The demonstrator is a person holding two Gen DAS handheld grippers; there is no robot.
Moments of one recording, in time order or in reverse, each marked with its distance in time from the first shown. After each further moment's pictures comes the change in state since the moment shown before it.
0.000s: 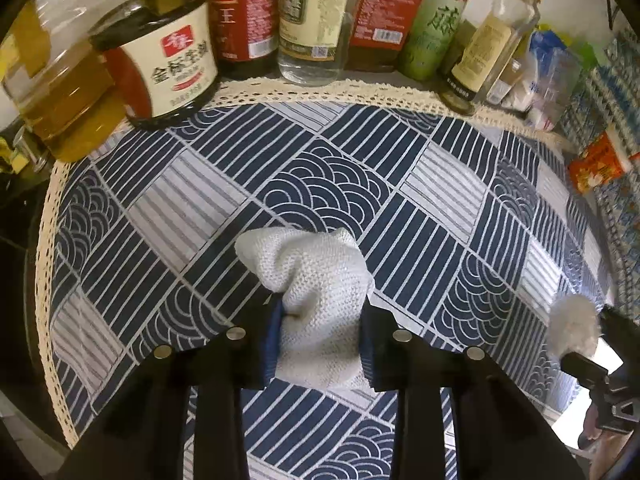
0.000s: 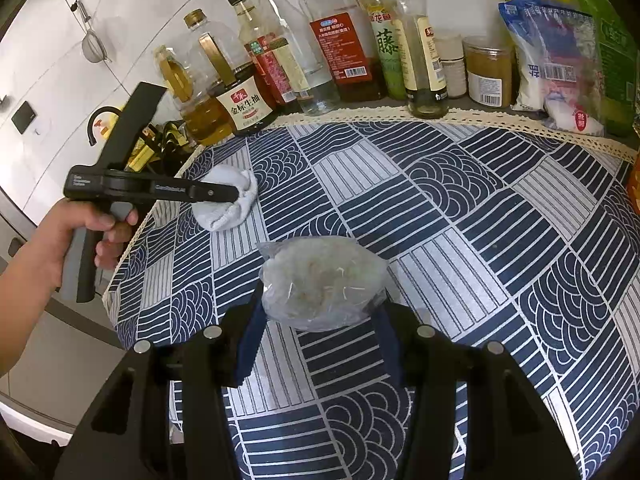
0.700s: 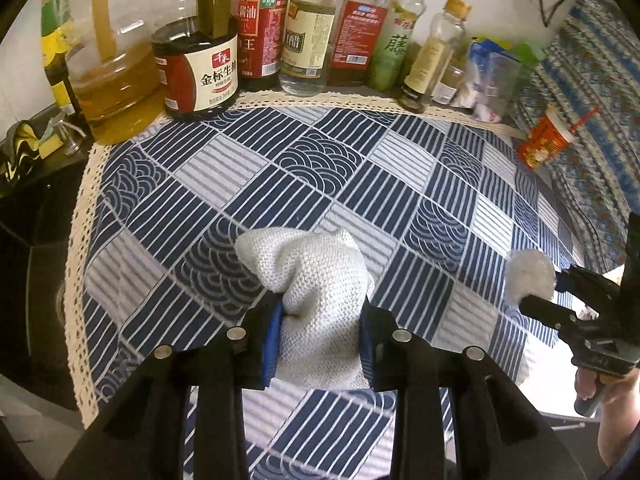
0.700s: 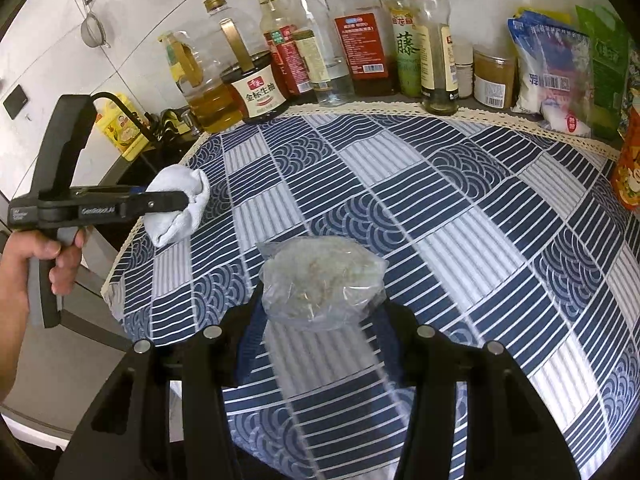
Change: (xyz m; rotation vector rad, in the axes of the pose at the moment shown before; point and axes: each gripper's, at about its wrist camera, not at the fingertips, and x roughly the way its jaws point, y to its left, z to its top) left arm -0.073 0.016 -0.075 0.081 -0.101 -0.069; right arm -0.009 0.061 -0.019 -0.007 0.010 -0.086
